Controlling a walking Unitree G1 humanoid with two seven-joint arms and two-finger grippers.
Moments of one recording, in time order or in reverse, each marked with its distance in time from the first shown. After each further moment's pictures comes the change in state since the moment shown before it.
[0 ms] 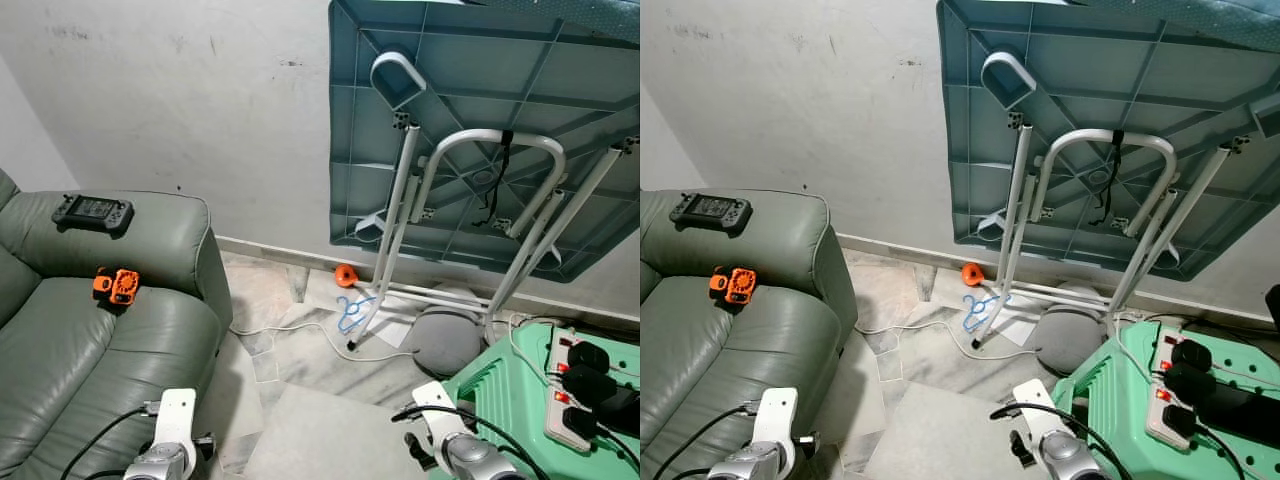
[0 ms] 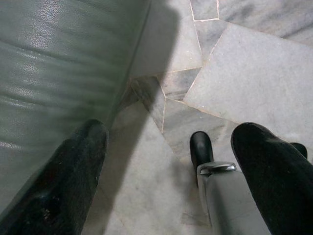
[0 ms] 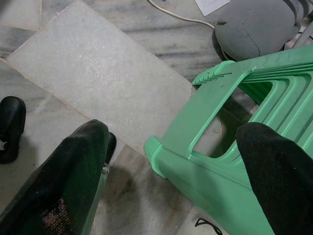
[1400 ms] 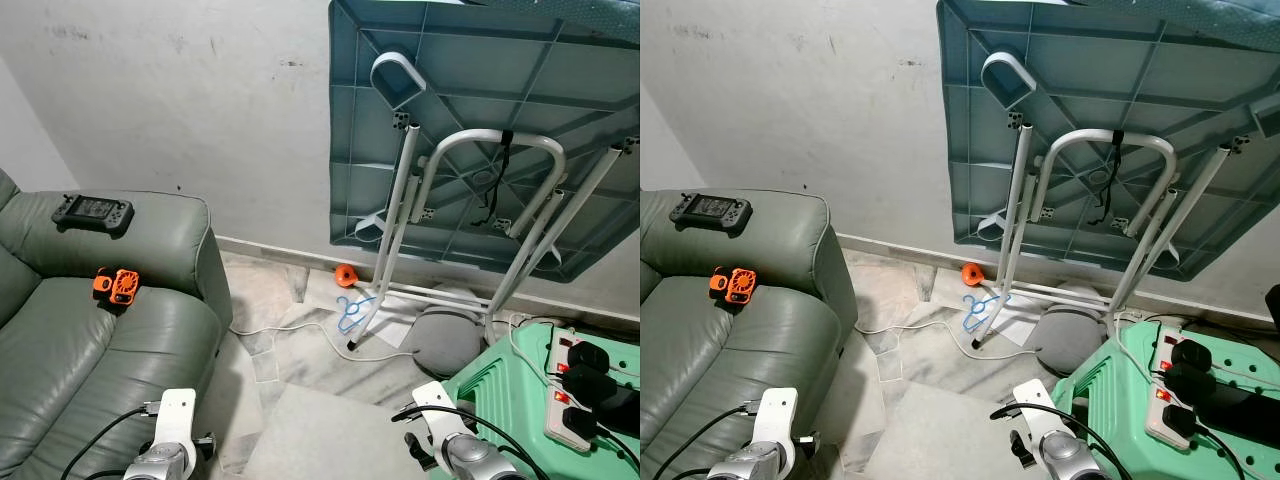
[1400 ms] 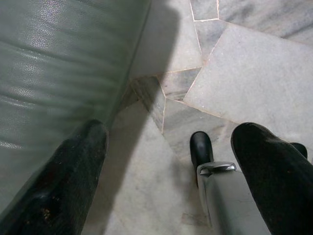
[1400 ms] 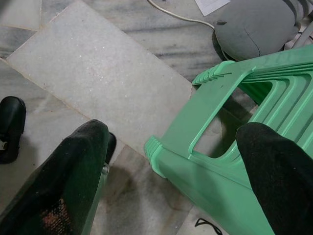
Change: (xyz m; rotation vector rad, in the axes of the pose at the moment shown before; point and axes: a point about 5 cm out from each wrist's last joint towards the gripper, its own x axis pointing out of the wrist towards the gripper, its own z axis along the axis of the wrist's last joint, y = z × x) left arm 0.000 0.000 0.000 0.000 0.000 0.000; right arm 0.000 0.000 0.000 0.000 0.000 0.000
